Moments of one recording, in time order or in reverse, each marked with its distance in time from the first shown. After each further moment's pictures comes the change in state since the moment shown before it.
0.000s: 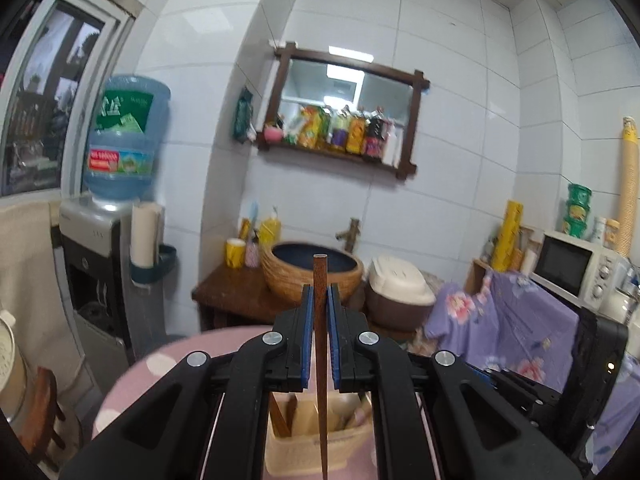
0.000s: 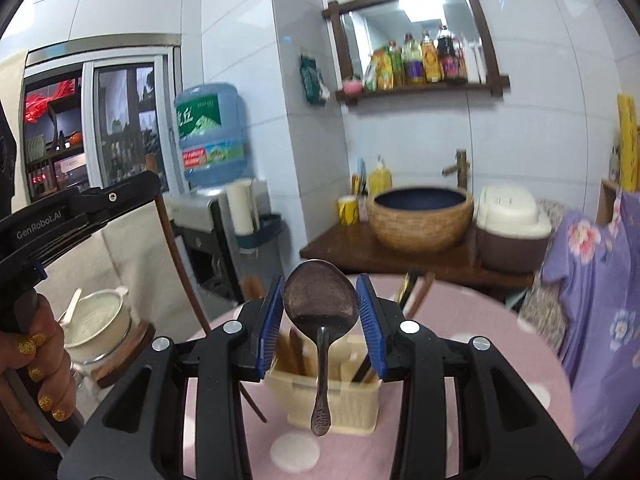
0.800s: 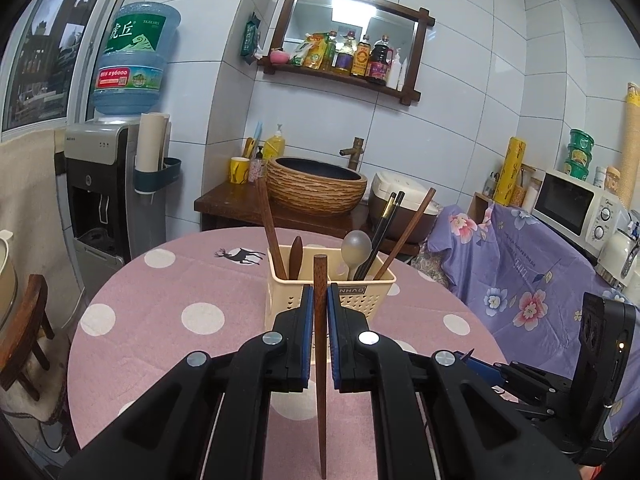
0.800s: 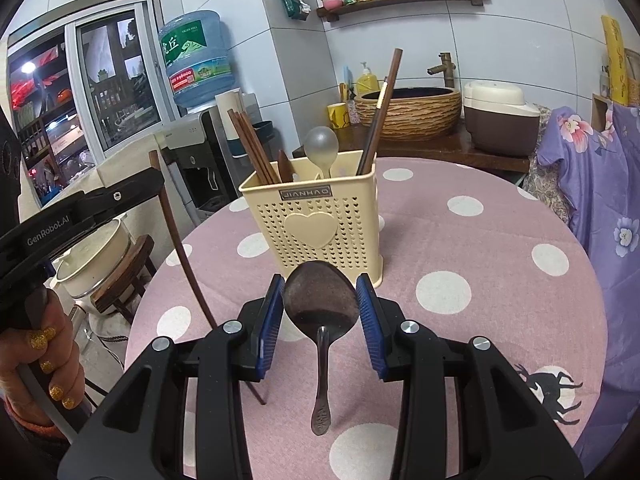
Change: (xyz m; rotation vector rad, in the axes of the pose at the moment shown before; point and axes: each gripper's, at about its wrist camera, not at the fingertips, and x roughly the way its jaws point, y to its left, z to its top) left arm -0.025 0.013 -0.133 -0.018 0.235 -0.025; right arm -0.028 -0.011 -0.152 0.090 0.272 0.012
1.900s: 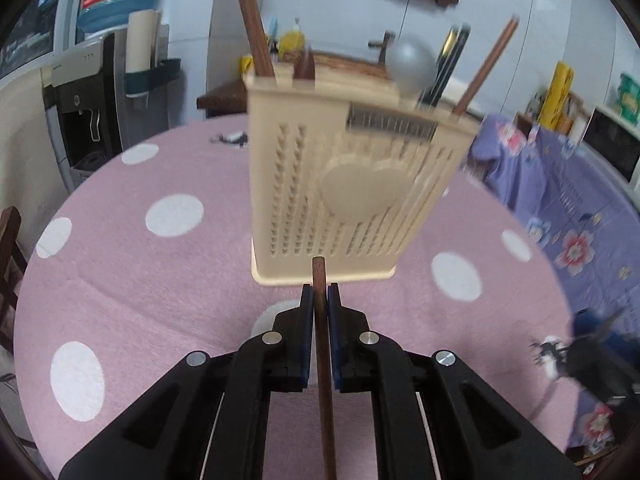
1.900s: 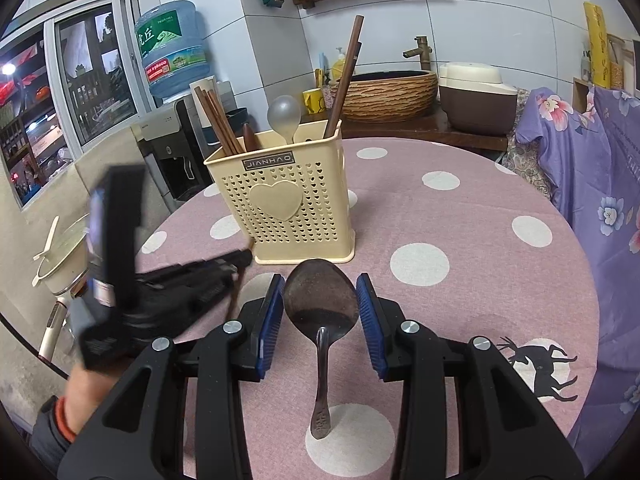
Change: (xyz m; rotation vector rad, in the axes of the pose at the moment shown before) left arm 0.106 0.003 -0.066 -0.031 0.309 0.091; right arm 0.006 -0.015 -0.023 0.036 0.041 -0.079
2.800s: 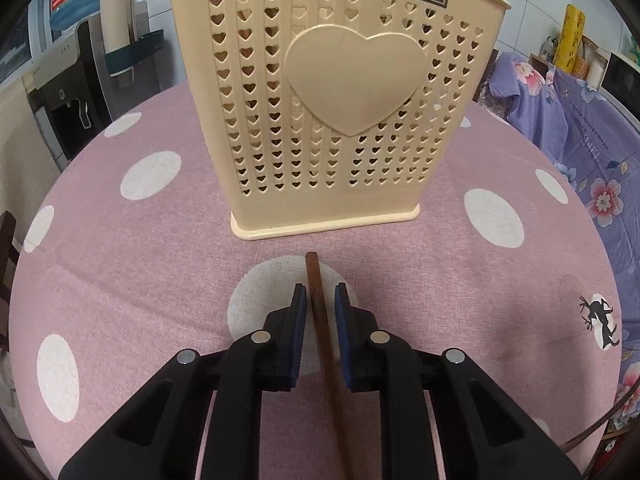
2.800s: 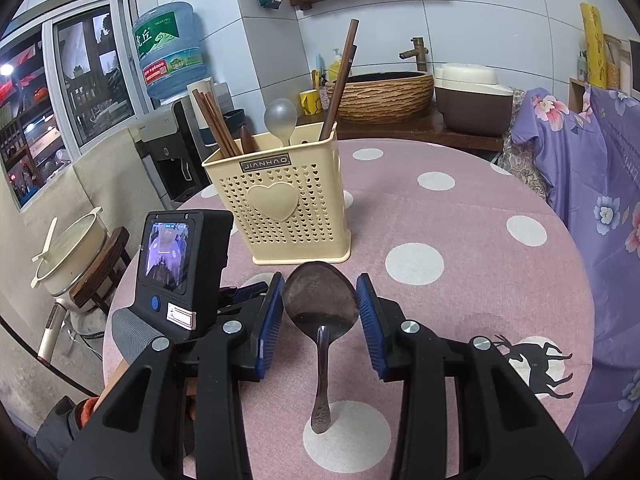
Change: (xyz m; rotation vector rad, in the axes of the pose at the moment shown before) left arm 0.059 -0.011 -0.026 0.098 0.195 0.102; right arm -0.004 0.000 -0.001 0.004 -0.002 -0.018
